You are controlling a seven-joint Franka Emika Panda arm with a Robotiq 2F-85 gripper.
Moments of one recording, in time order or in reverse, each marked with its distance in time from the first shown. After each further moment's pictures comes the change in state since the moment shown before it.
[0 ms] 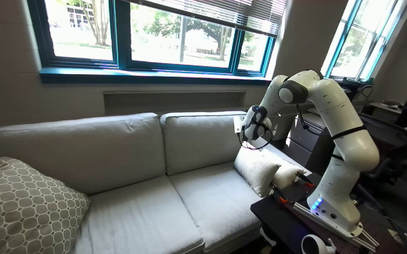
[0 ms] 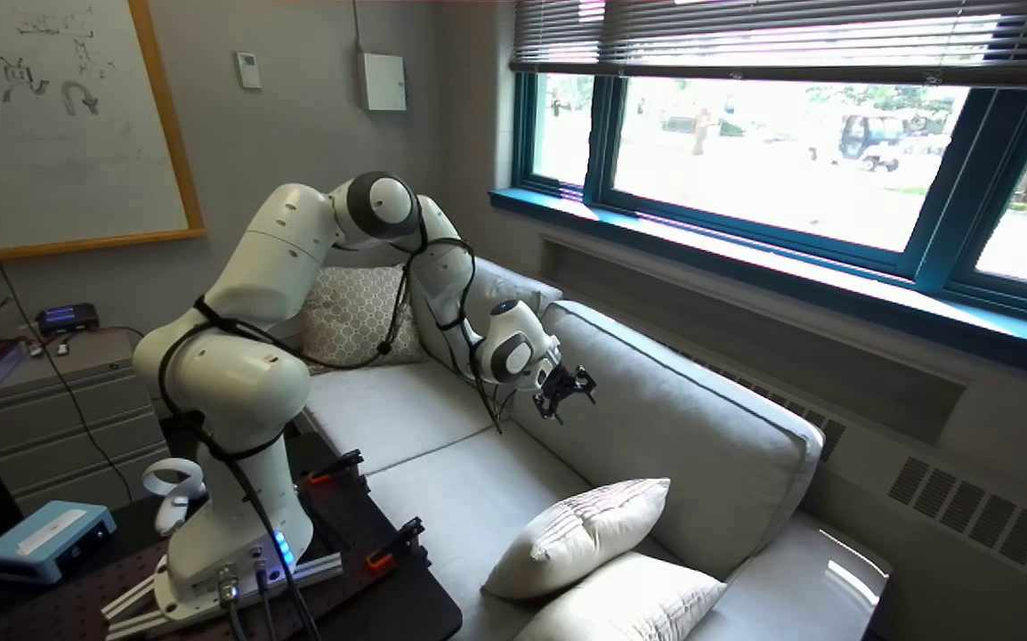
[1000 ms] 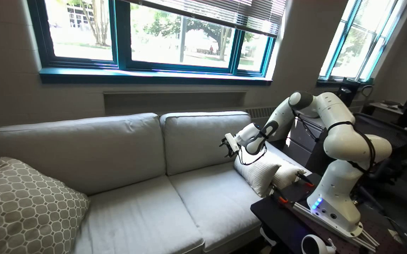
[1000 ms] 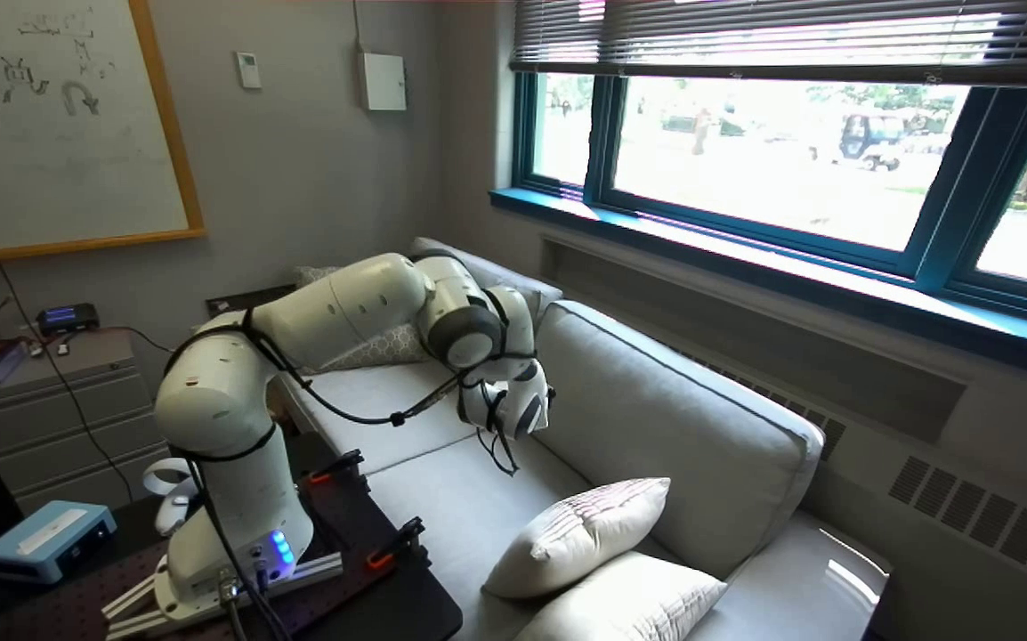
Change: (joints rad) arm -0.929 0.360 0.933 0.313 -0.778 0.105 -0.337
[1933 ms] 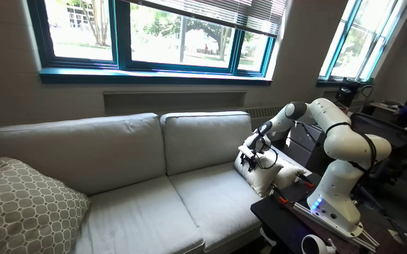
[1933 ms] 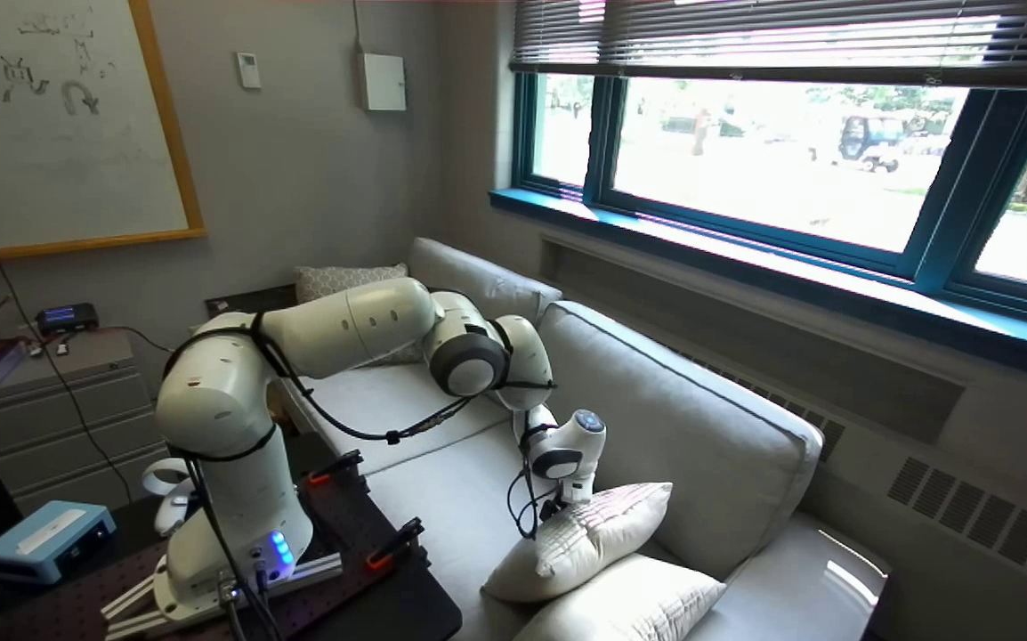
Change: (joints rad) arm 0.034 0.138 -0.212 0.276 0.746 -0.607 -0.624
